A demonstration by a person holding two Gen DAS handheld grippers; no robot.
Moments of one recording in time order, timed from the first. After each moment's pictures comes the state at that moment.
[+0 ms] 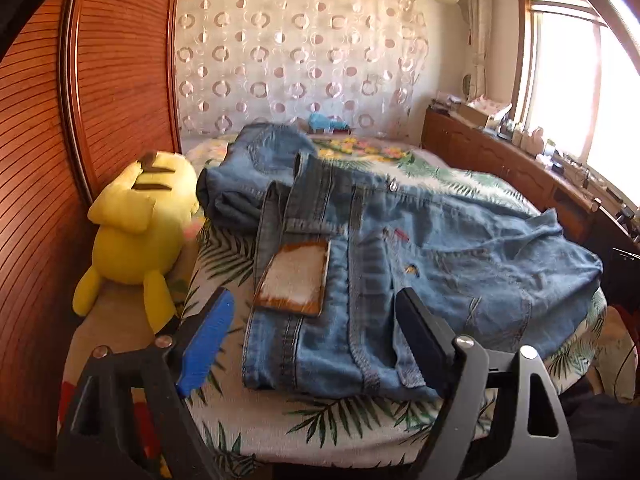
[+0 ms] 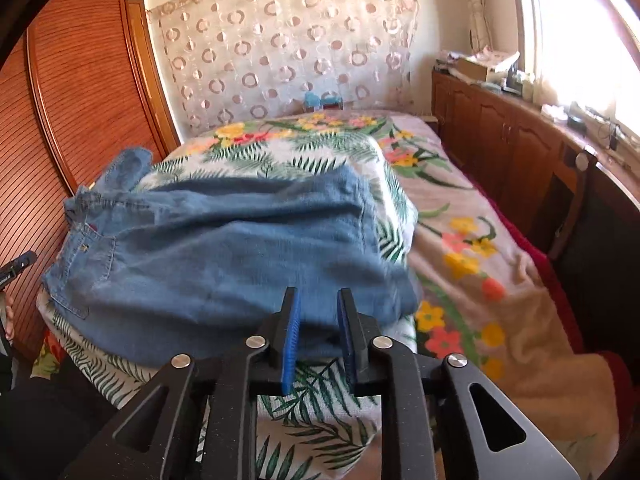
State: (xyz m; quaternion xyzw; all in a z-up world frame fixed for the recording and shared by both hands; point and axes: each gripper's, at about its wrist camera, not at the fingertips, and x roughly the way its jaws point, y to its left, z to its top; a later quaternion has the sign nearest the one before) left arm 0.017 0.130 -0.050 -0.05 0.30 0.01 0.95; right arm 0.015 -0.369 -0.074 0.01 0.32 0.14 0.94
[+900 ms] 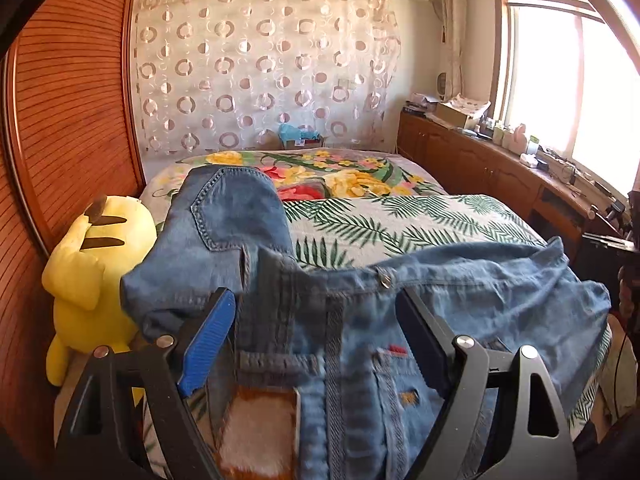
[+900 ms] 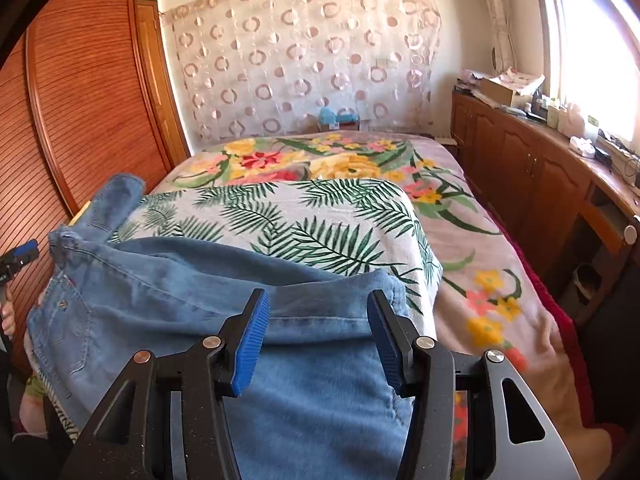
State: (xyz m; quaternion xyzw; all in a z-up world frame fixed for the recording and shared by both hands) left arm 0.139 0.125 -0.025 -0.02 0.29 -0.04 0.96; right arm 0.121 -0.341 -0.079 0.00 0.31 0.16 0.94
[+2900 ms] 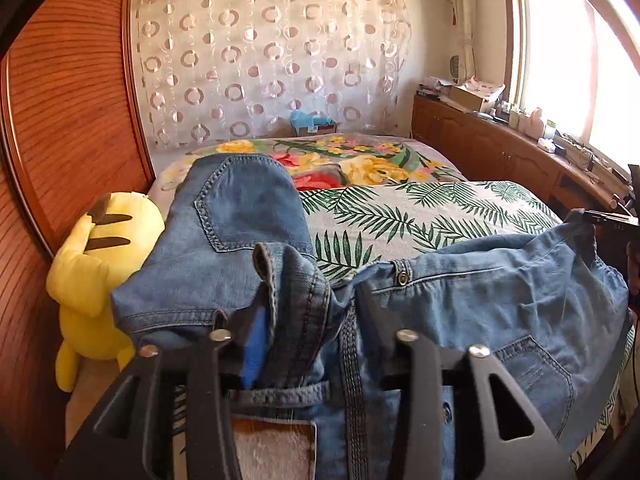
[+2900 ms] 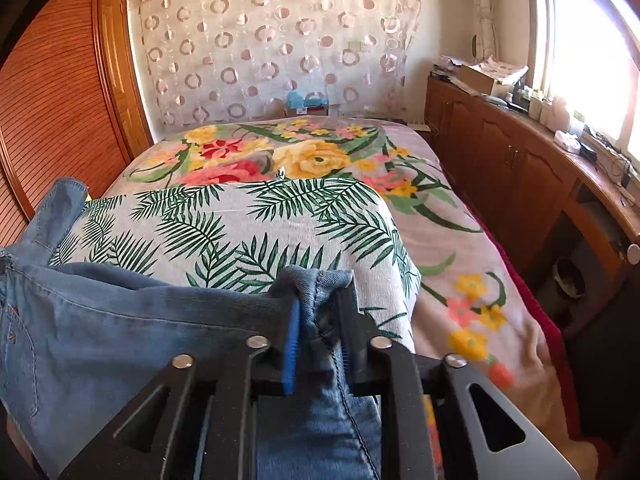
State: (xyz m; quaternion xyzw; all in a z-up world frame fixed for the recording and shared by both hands) left arm 0.162 0.119 -0.036 0.00 0.31 -0.01 0.95; right arm 0.186 -0.335 -0.043 -0.02 0.33 0.10 0.94
